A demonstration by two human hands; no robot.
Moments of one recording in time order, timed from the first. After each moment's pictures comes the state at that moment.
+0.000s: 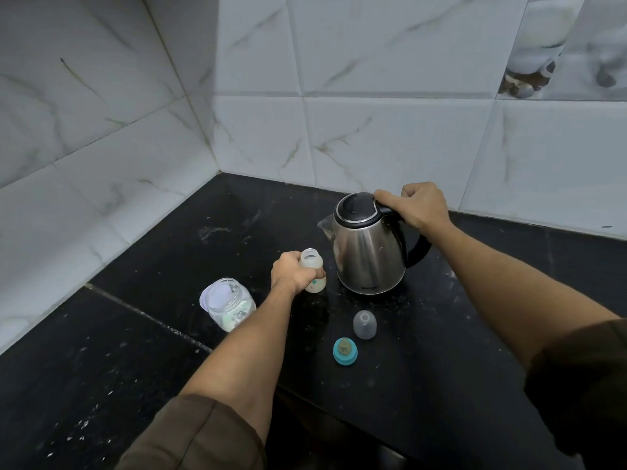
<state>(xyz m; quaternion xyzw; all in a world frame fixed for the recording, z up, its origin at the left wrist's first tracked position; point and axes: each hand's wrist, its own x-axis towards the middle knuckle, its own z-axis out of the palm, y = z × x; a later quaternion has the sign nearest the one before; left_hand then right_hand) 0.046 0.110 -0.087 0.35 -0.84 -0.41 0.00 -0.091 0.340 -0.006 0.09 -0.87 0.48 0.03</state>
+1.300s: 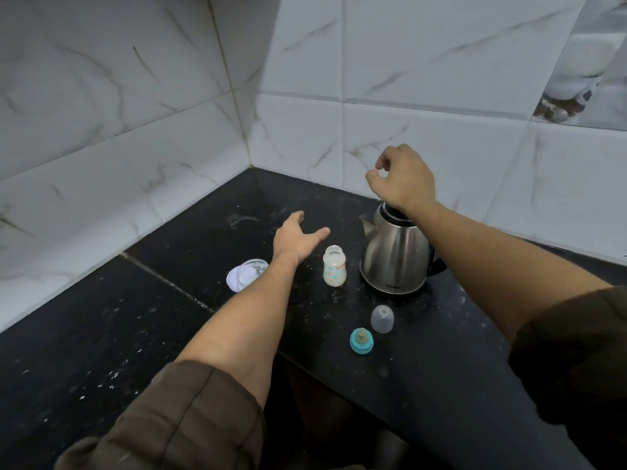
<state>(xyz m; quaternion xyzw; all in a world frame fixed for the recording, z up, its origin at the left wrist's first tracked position) 0.071 0.072 -0.040 0.29 -0.84 -0.43 0.14 -0.057 0.259 0.053 0.25 -0.90 0.33 0.16</state>
